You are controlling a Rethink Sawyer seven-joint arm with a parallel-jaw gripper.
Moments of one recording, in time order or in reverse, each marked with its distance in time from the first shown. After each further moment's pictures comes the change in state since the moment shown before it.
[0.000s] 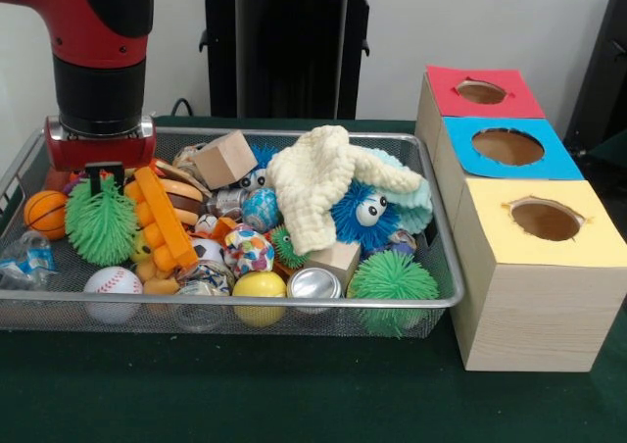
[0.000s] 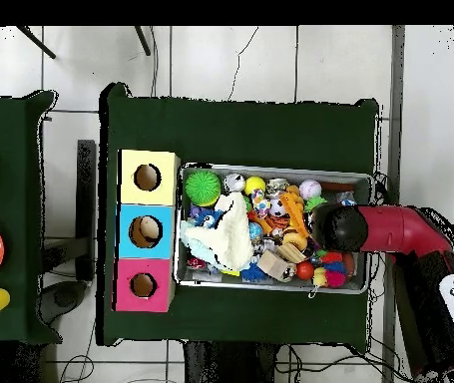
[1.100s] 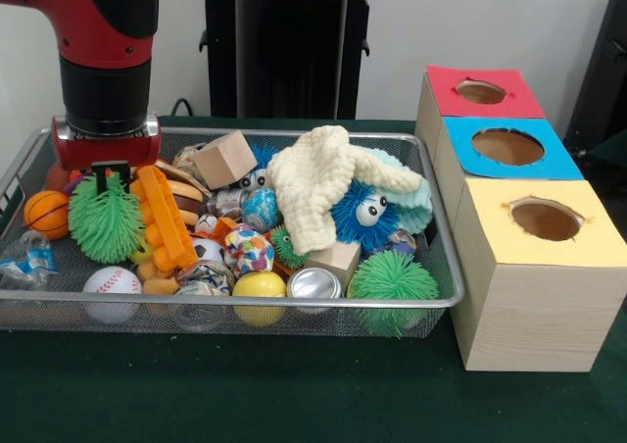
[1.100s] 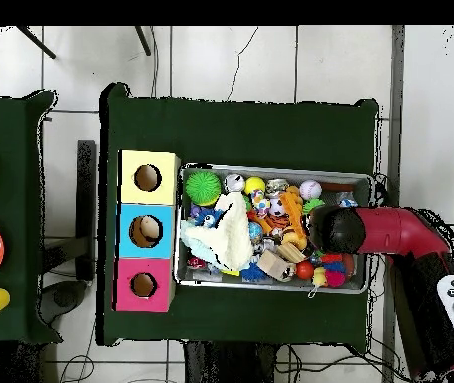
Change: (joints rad) arm 0.000 0.000 0.000 0.014 -0.003 0.000 0.000
